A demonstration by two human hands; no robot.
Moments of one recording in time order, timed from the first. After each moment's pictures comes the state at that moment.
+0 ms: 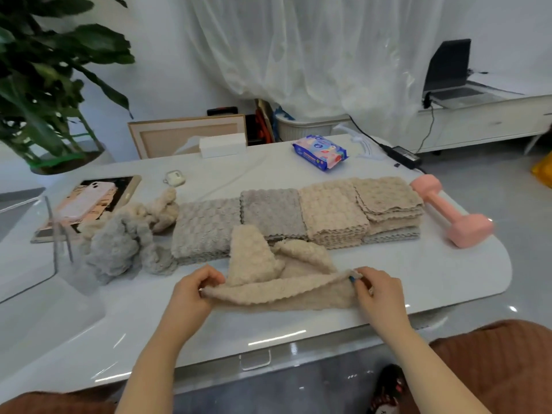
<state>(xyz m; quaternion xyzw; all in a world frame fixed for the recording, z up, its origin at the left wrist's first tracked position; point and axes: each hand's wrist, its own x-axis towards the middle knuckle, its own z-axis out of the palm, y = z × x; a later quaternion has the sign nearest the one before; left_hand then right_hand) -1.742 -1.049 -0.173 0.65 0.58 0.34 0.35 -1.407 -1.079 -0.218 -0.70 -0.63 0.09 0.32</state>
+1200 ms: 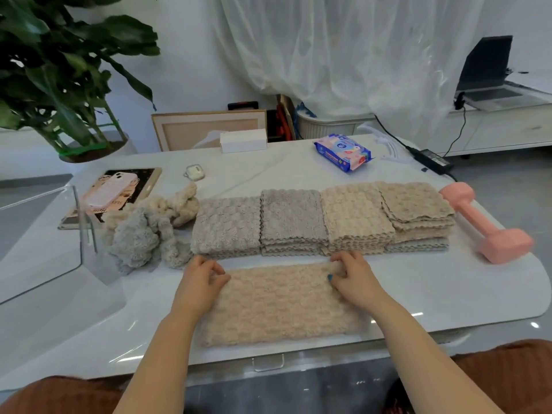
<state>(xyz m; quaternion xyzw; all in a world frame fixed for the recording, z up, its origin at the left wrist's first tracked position) -1.765 -1.004 -0.207 0.64 0.69 0.22 0.23 -1.454 -1.016 -0.202 -0.69 -0.62 0.30 0.20</state>
